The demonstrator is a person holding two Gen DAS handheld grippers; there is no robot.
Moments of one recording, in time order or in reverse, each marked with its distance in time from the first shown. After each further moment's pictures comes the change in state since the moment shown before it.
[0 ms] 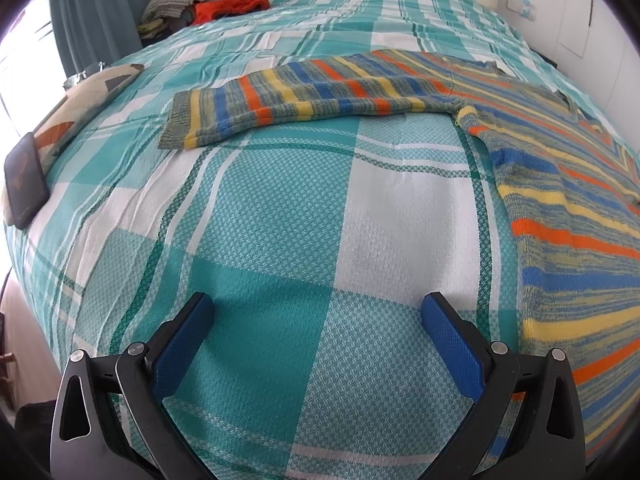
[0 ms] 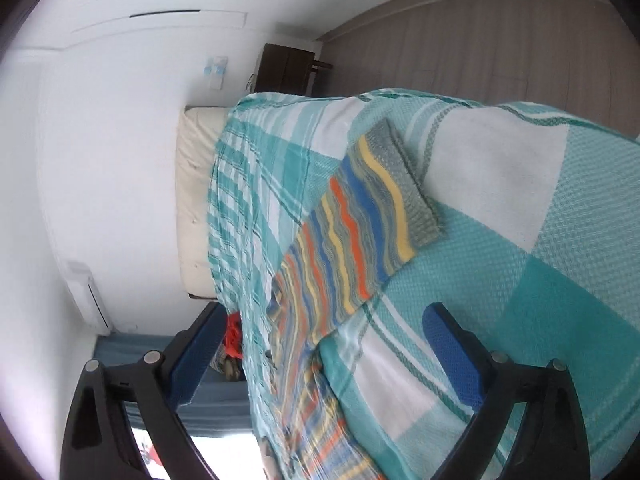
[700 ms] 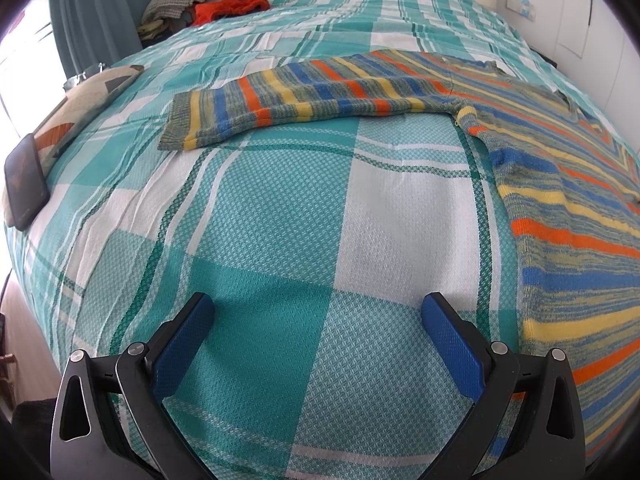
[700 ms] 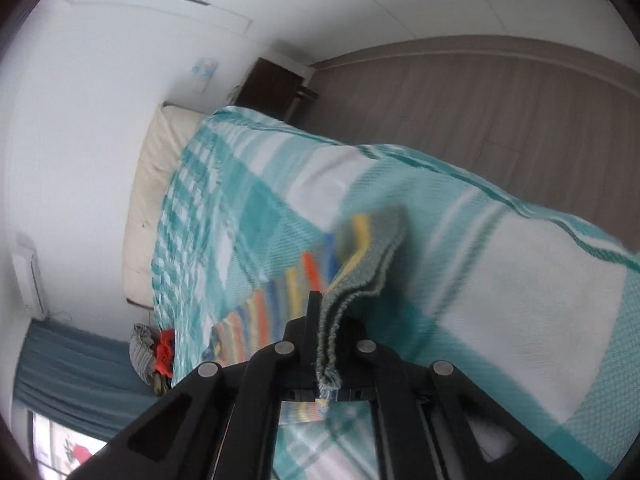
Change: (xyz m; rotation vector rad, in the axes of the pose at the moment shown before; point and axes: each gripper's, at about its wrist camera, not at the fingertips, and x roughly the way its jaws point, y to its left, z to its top) left arm -0.001 0.000 0.001 0.001 0.003 0.001; right arm 0.059 0.061 0.041 -0.274 -0.118 -0.177
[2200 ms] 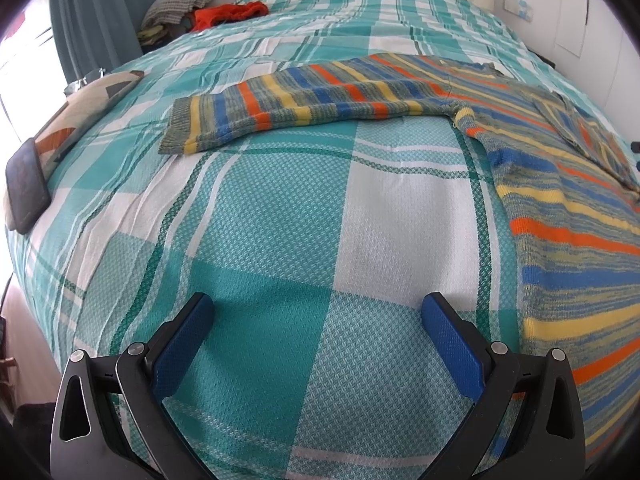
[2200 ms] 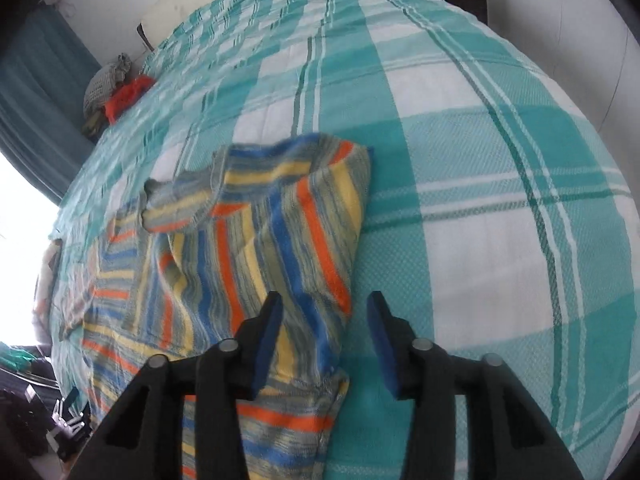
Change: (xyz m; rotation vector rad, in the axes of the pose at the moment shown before) left arm -0.002 -0.002 -0.001 0.008 -0.026 0.012; right arm 0.142 0.166 -0.132 -0.799 0.424 -0.212
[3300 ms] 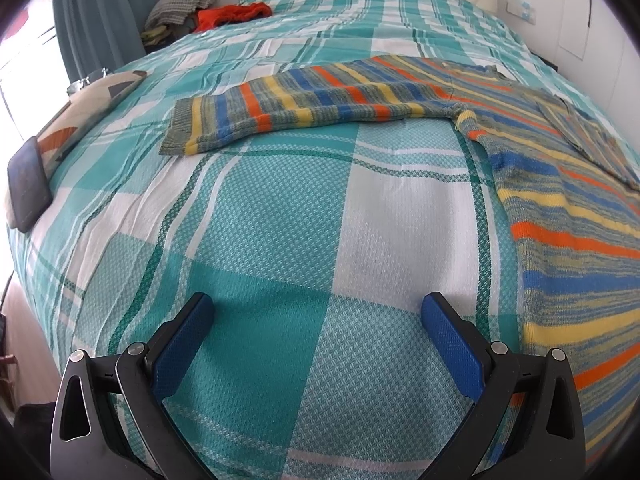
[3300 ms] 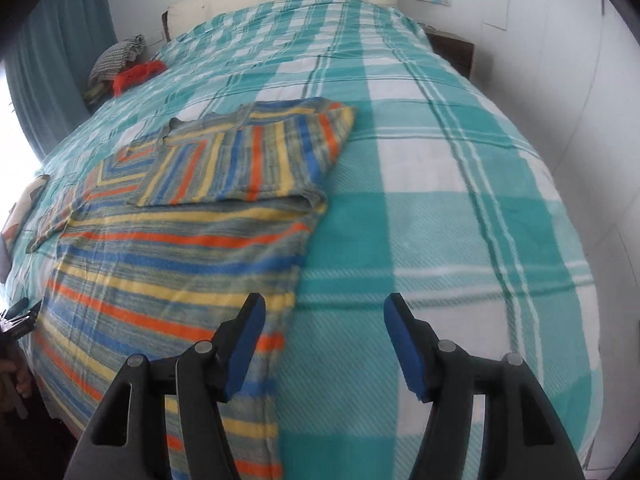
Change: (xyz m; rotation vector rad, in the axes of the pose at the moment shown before) left arm 0.000 -0.002 -0.001 -0.012 -0.008 0.010; right arm -0.072 0.023 -0.158 -0.168 -0.155 -0.217
